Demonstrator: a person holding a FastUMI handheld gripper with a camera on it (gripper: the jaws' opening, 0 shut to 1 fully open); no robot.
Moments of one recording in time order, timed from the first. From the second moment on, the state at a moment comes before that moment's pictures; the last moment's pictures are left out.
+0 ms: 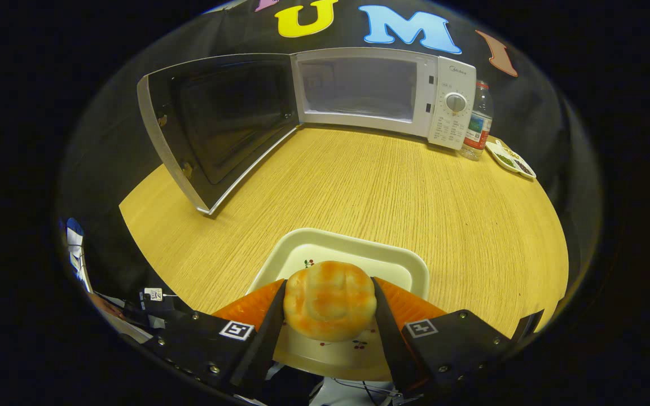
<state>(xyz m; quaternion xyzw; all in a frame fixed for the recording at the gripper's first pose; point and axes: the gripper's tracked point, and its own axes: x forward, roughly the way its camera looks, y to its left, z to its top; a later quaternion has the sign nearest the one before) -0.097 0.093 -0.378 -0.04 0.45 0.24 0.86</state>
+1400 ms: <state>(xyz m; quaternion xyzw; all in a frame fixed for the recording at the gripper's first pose) 0.139 0.179 -0.250 0.33 0.28 0.13 0.89</state>
